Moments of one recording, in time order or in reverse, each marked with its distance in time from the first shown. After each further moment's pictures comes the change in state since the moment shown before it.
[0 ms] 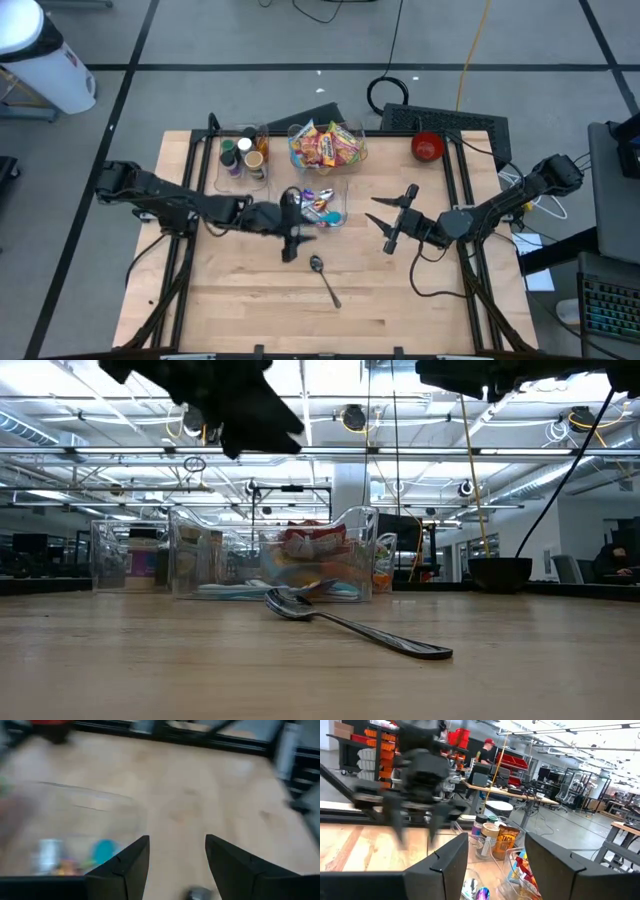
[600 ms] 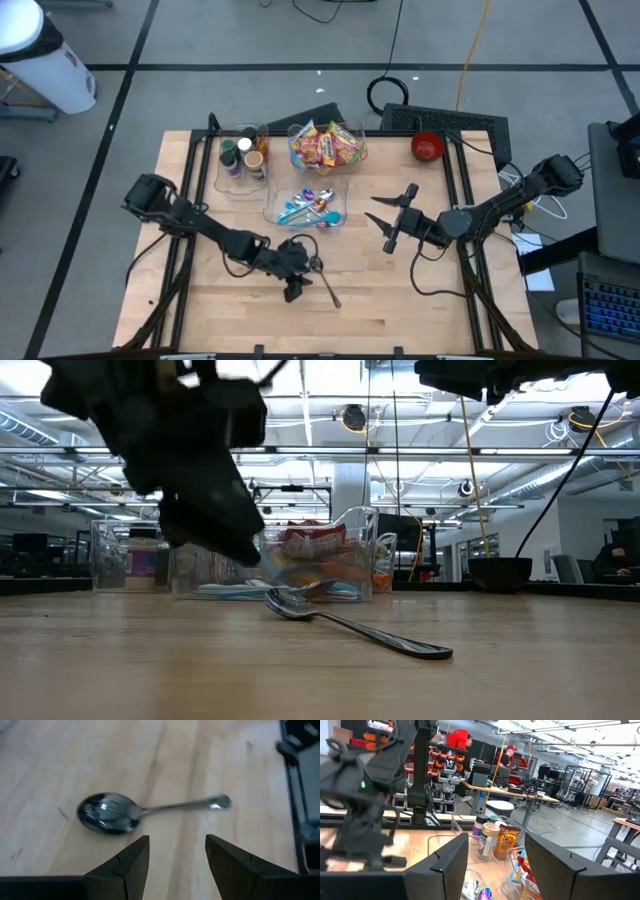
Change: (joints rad) left arm -0.220 0.314 -0.003 0.079 0.054 -0.486; right arm -0.005 0.000 0.001 0.001 -0.004 0.029
